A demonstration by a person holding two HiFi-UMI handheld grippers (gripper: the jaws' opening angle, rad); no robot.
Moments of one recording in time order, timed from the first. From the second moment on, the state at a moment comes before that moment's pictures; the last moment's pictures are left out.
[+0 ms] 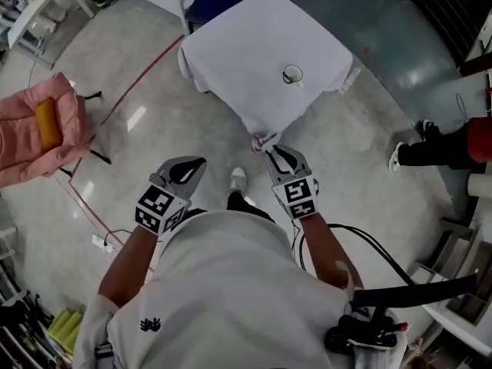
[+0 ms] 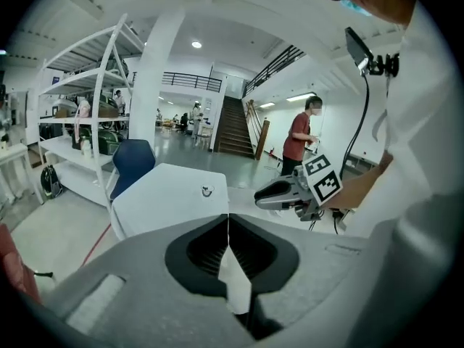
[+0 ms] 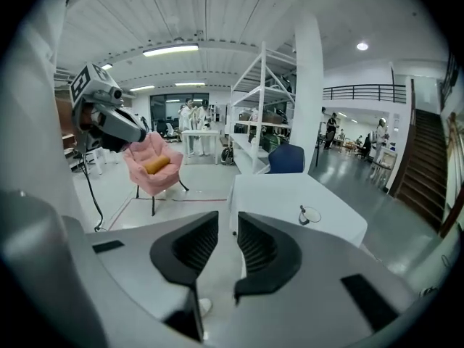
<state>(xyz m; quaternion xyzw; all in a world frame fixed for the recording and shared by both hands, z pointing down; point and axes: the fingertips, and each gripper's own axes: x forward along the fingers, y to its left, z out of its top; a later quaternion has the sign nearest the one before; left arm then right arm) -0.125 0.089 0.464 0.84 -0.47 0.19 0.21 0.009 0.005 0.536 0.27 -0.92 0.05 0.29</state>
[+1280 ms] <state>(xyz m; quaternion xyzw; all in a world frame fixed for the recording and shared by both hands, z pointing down) -0.213 -0.271 0.485 0.91 -0.28 0.23 0.21 -0.013 -0.334 0.713 0.38 -0.78 0.06 0.48</state>
